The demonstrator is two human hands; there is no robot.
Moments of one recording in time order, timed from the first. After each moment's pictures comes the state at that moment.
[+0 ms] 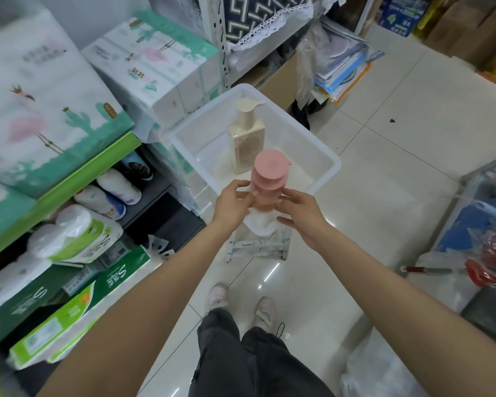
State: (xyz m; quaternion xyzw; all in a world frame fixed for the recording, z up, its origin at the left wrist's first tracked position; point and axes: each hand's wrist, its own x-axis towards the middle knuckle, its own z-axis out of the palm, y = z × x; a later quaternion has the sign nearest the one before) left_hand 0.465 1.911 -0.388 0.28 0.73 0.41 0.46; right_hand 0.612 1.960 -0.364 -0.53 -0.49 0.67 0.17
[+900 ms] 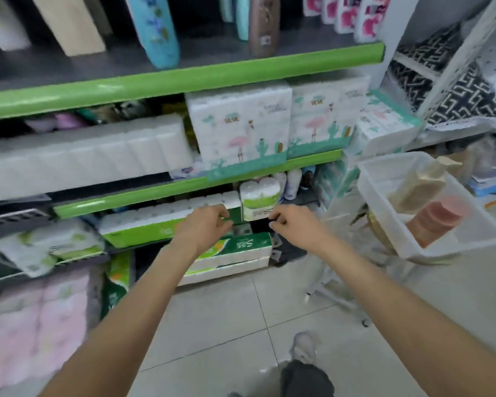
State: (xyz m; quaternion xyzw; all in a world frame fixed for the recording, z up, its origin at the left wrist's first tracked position) left_hand 0.297 1.453 -0.262 0.32 0.92 0.17 0.14; right_hand 0.411 1.626 -0.245 -0.18 -0.94 0.28 -0.07
